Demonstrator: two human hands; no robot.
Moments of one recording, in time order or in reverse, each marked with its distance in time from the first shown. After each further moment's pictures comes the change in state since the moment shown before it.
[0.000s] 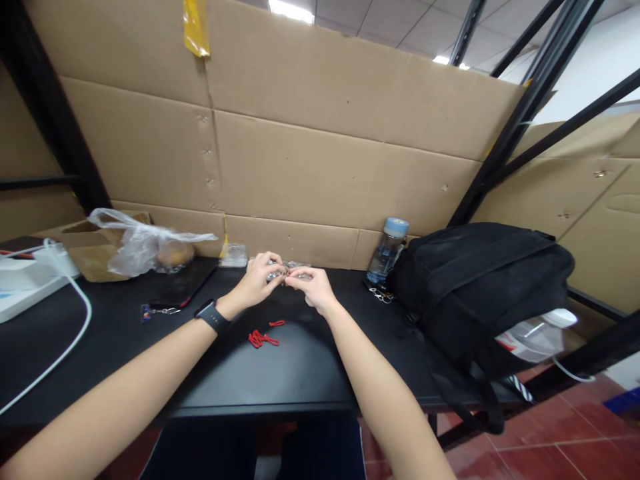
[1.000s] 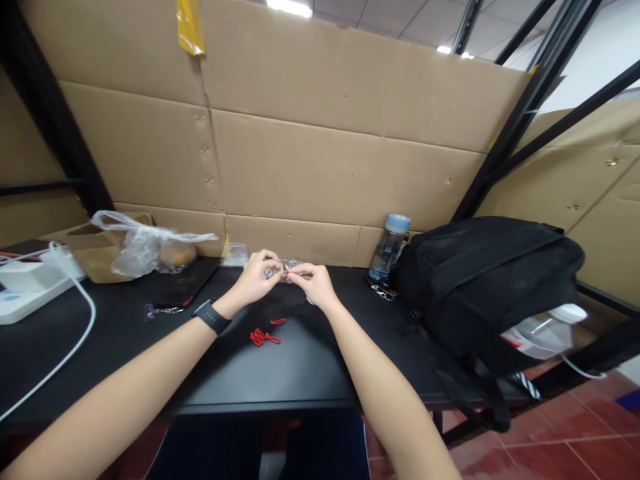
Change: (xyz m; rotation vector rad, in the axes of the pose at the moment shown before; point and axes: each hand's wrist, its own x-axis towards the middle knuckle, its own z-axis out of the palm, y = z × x) left_hand 0.005 0.006 0.000 -0.117 0.055 -0.194; right_hand 0.003 0.000 -0.002 -0.074 -0.011 -0.102
